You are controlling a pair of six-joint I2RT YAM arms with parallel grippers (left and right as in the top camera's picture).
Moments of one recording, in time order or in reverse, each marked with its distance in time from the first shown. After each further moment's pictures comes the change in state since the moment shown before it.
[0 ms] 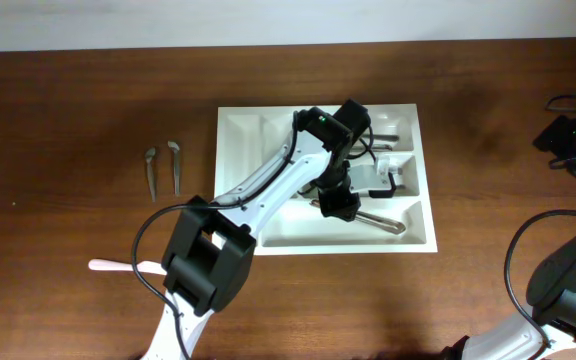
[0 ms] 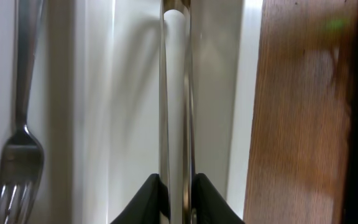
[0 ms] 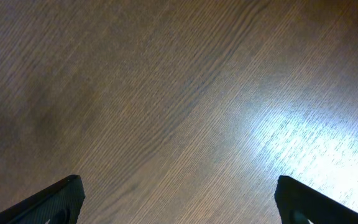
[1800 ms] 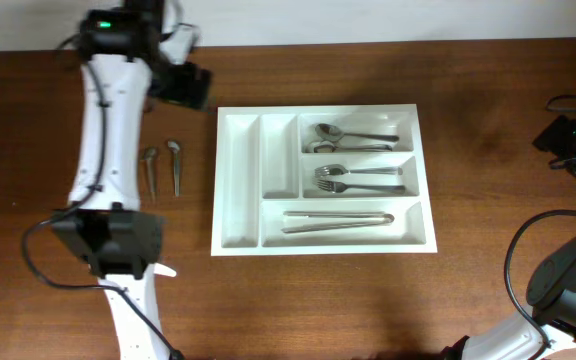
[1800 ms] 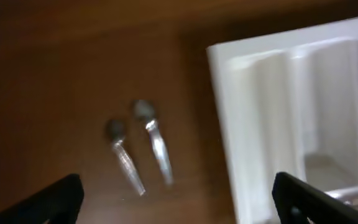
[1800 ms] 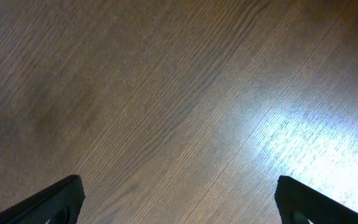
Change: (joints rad) left arm 0.651 0.008 0.565 -0.295 -0.394 -0.618; right arm 0.000 0.000 0.000 0.000 0.000 0.000
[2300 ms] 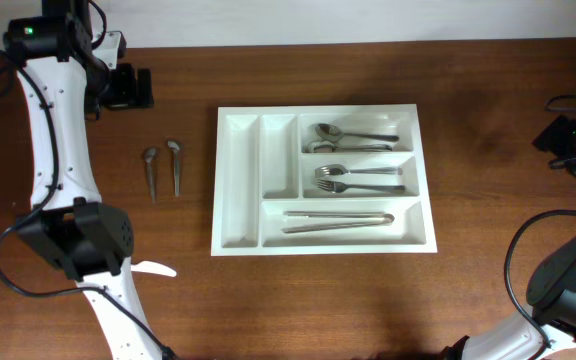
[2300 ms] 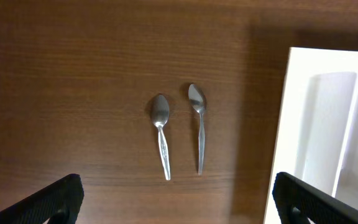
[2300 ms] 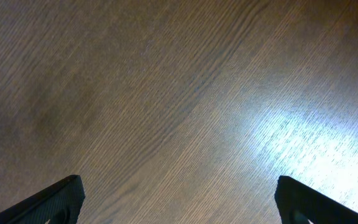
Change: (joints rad) left arm 0.194 0.025 -0.010 -0.018 0.038 -0.065; right arm 0.000 0.000 0.000 0.000 0.000 0.000
